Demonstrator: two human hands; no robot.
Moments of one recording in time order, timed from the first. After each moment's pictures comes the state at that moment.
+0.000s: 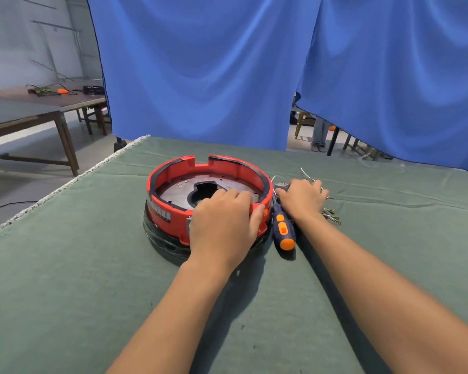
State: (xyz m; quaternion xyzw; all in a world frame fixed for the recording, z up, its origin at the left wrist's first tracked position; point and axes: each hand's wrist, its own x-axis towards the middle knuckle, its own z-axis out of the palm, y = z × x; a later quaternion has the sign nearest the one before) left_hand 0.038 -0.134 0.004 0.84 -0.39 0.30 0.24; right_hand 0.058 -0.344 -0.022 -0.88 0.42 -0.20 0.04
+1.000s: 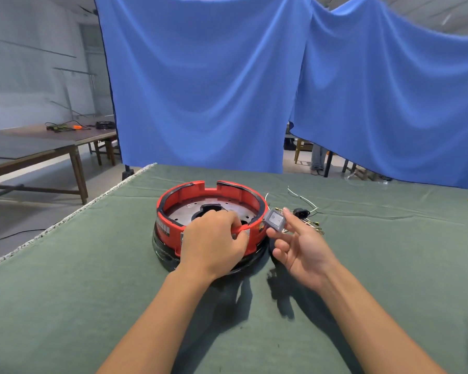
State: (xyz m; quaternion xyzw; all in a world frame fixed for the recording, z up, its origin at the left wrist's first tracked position) left_hand 0.024 -0.111 0.003 0.84 -0.37 0.22 0.32; right_hand -0.068 -0.244 0.013 -0.47 0.19 -0.18 0.84
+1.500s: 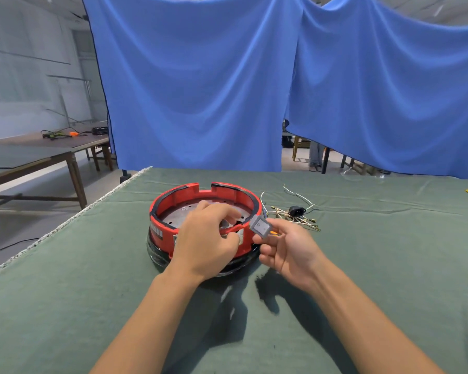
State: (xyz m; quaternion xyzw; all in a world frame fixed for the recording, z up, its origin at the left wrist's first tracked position) left_hand 0.022 -0.104 0.014 0.78 -0.44 0.17 0.41; right_hand -0.065 -0.234 0.014 -0.51 0.19 -0.14 0.83
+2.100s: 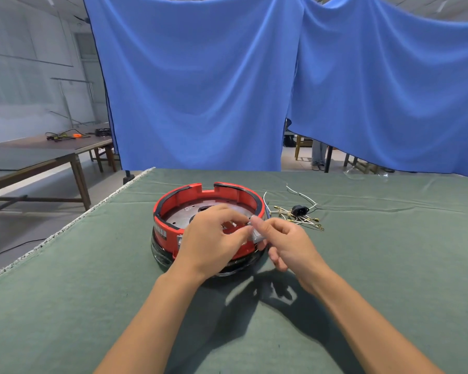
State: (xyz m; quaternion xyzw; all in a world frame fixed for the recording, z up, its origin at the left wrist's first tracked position) left_hand 0.022 -0.105 0.015 0.75 -0.46 0.12 0.47; right_hand -0.067 -0.232 0.006 -0.72 0.17 -0.22 0.64
